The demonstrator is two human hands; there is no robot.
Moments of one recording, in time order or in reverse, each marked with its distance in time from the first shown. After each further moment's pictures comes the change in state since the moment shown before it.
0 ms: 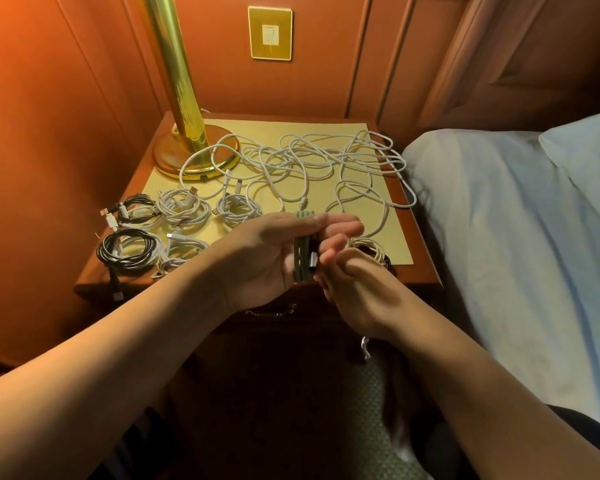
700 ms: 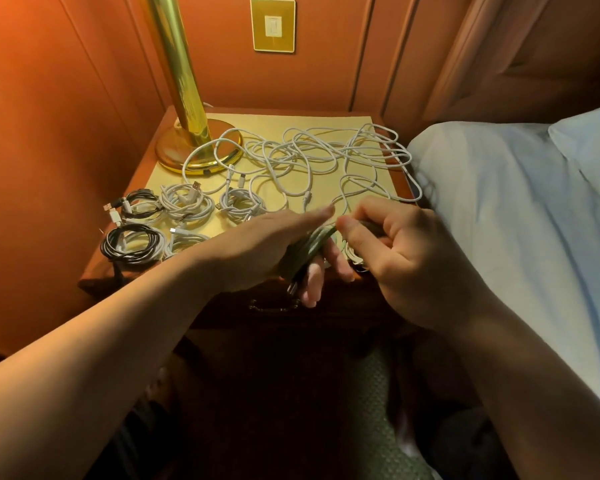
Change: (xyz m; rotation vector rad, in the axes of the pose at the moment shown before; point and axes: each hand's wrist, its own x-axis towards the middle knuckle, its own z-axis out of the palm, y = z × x) left_hand -0.002 0.009 -0.004 0.703 -0.027 -0.072; right_hand -0.019 -0.001 -0.032 0.097 0.339 -0.150
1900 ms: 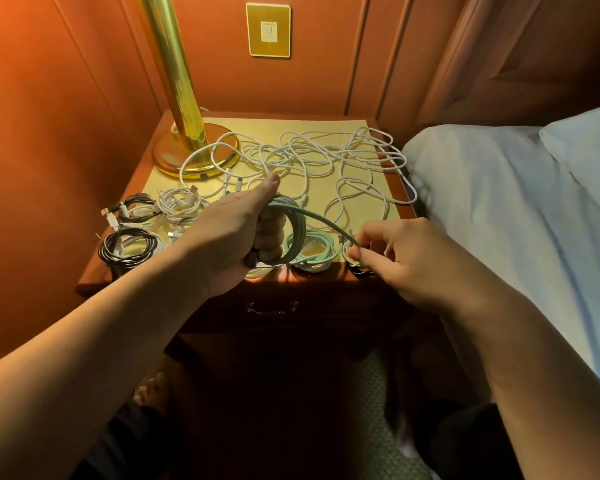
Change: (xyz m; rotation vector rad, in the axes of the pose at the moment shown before) left_hand -0.006 0.001 -0.003 -0.398 0.523 0.054; right_hand 0.008 0.031 -0.017 -0.369 -0.256 0.218
